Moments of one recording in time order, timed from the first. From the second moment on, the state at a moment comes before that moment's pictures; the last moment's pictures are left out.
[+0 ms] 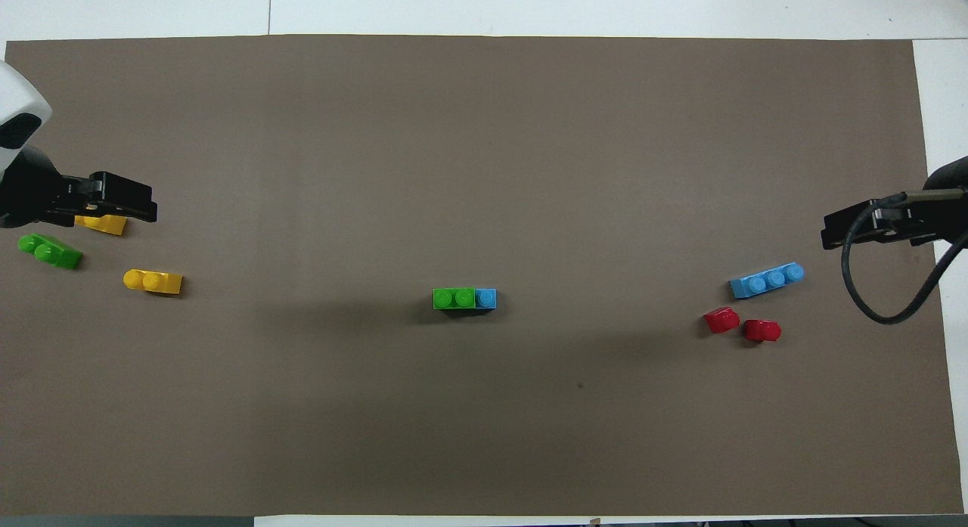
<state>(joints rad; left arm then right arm) -0.07 0.01 0.00 -1.64 -0.03 1.64 -0.04 -0.05 -0.04 0.05 -1.66 -0.01 1.54 0.00</state>
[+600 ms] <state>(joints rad) -0.07 -0.04 0.00 -1.64 -0.03 1.62 -0.04 -0.05 -0.04 0.05 -1.66 -0.01 1.56 0.05</state>
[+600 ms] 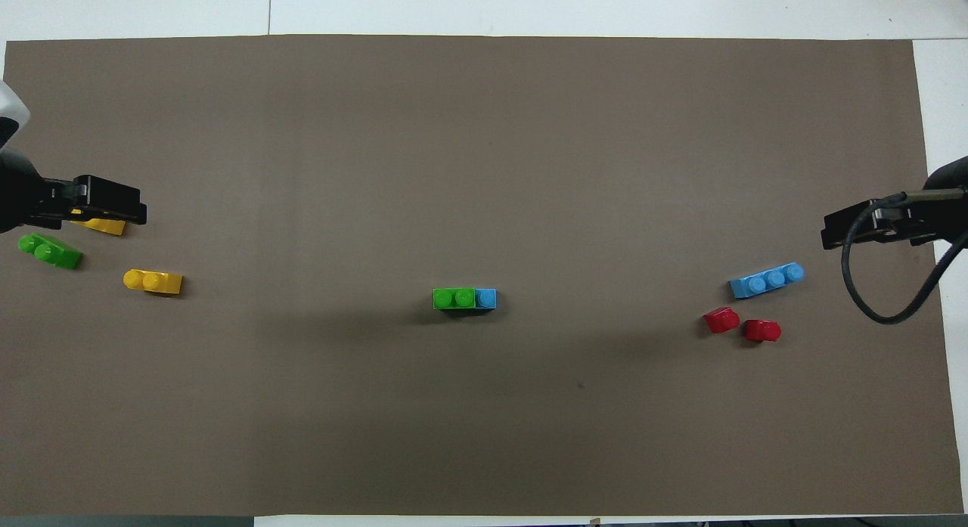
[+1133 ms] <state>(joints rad) -0.07 -0.06 0.00 -1.64 -0.03 1.59 -0.12 0.01 -0.03 0.07 -1.75 0.14 1.67 0.61</state>
